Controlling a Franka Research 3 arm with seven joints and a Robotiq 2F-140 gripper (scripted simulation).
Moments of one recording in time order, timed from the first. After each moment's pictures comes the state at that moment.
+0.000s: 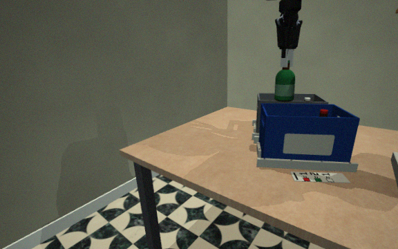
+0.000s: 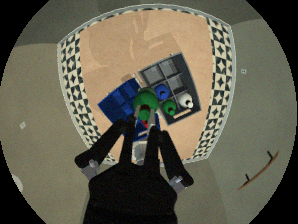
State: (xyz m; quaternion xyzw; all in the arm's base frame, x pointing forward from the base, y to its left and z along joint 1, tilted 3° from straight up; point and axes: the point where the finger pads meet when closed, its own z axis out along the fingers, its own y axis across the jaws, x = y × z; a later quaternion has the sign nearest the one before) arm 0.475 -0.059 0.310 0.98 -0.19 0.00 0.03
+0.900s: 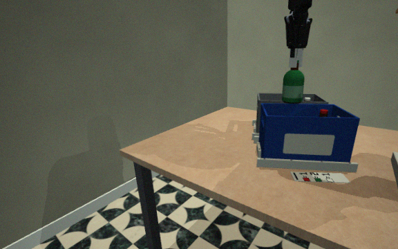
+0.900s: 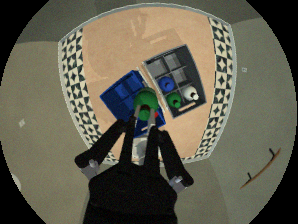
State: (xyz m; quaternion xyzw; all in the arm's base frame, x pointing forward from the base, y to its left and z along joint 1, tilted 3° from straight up) arm 0.437 -0.034 0.309 0.98 -0.19 0.00 0.03
